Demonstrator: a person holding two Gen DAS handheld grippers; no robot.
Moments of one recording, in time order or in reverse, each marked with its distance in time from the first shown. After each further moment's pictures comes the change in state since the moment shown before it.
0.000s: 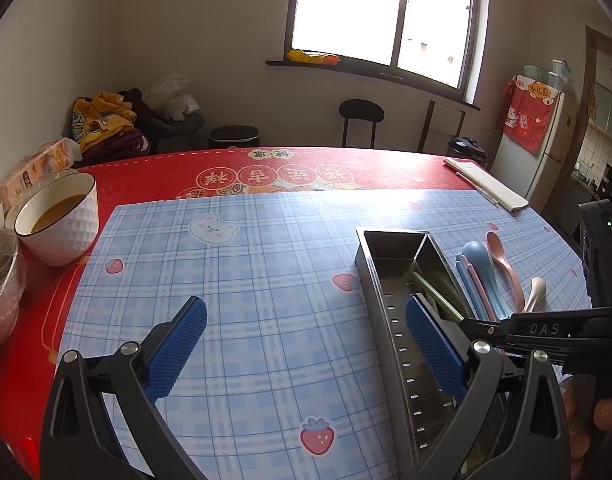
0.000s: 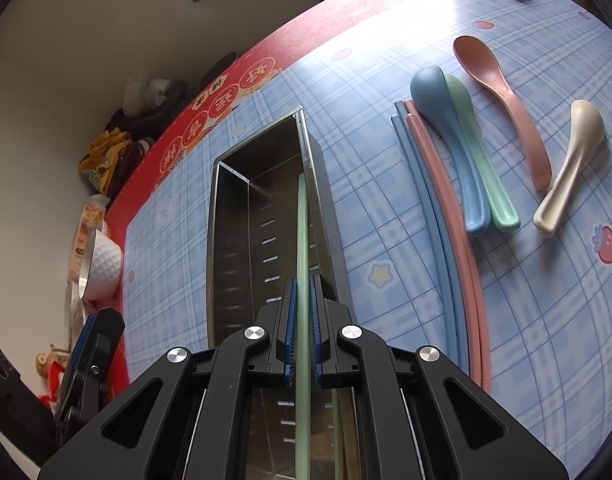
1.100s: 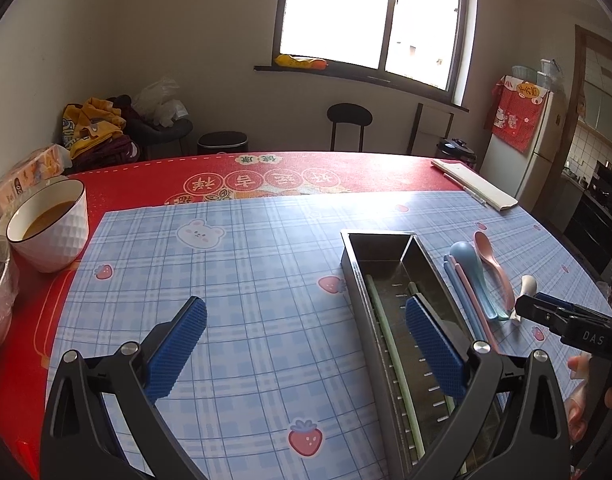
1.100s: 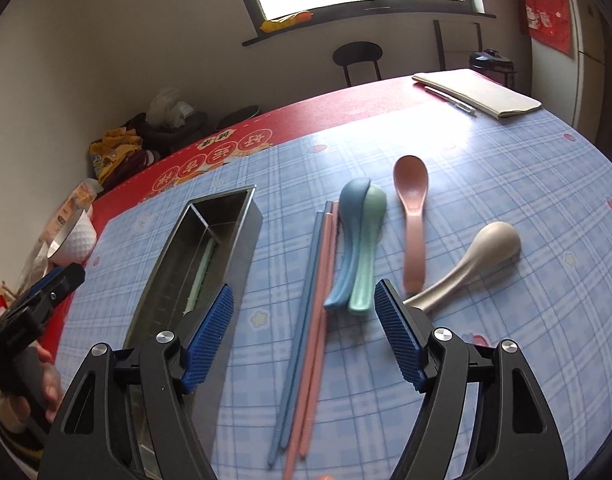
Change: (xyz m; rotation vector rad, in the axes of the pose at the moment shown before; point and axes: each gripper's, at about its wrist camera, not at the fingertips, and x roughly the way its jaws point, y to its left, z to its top) left arm -0.003 -0.008 -0.003 0.016 -0.028 -0.043; right arm -0.072 -0.059 0.003 -0.319 -0.284 -0.090
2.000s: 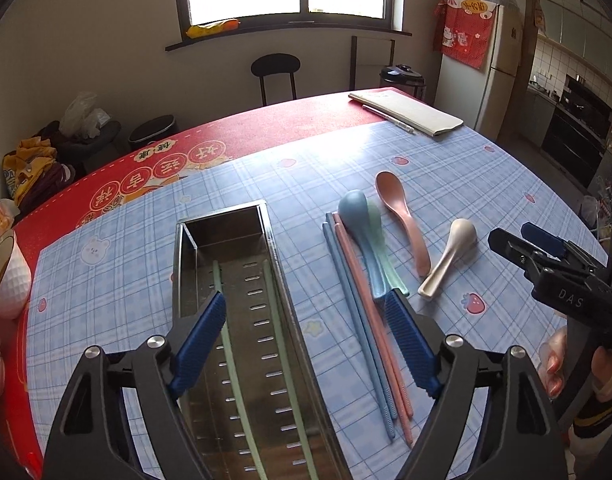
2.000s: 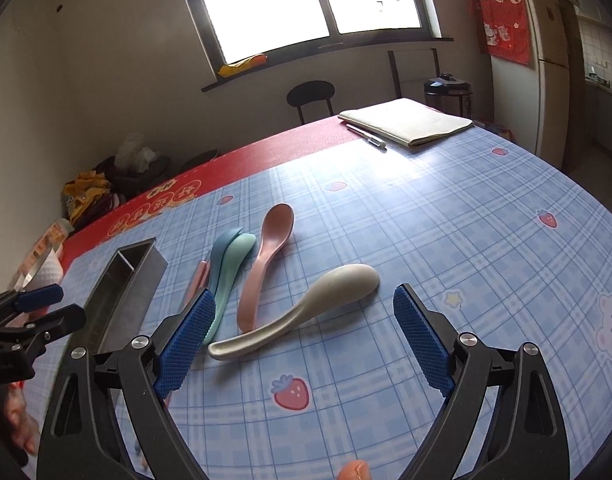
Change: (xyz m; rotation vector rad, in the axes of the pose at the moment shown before) left arm 0.035 -0.163 0.008 0.232 0.226 -0.059; right arm -0.030 -0.105 0.010 0.036 -0.136 -0.077
